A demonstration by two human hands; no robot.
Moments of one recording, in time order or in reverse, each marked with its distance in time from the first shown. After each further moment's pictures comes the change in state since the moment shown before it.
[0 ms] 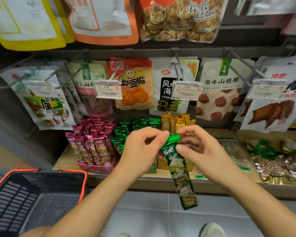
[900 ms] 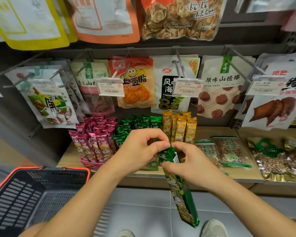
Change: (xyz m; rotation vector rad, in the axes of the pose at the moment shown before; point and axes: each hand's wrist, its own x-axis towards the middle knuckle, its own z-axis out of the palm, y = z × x) left_hand 0.001 0.001 -0.019 0.181 -0.265 0.054; right_hand -0.002 0.010 0.026 -0.400 -0.135 0.113
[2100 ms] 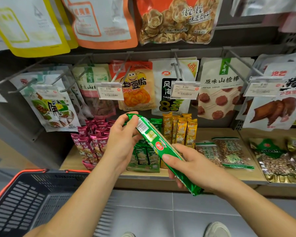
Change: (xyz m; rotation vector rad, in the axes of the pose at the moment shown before) left_hand 0.013 -0.016 -0.007 -0.707 0.471 -0.230; right_hand -0.008 -0.003 -0.008 0.441 -0.223 0.082
